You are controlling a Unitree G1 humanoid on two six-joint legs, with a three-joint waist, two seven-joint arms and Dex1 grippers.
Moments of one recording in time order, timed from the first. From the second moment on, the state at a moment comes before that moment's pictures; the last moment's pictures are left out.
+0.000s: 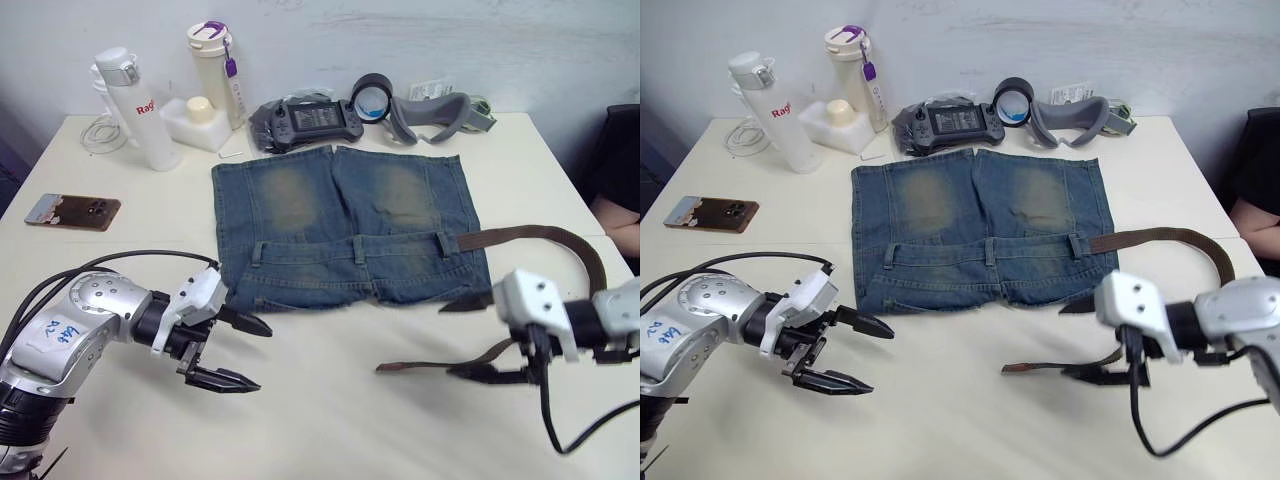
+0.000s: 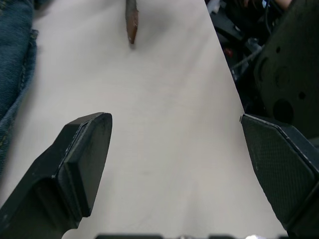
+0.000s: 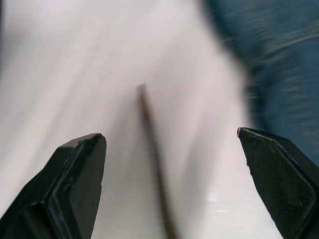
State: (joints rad) left arm -0.27 1.00 -0.05 -0.35 -0.63 0.61 -1.37; right arm 0.04 -1.17 -0.20 -0.61 0.52 0.53 1.27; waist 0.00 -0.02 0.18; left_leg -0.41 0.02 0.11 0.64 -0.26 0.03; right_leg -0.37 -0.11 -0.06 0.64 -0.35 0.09
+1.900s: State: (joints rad) left arm -0.13 0.94 0.17 -0.50 -0.82 0.70 -1.13; right arm -0.18 -1.07 0.15 -0.32 0.28 0.44 1.23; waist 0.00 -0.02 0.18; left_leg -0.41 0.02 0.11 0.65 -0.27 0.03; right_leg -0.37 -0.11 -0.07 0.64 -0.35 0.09
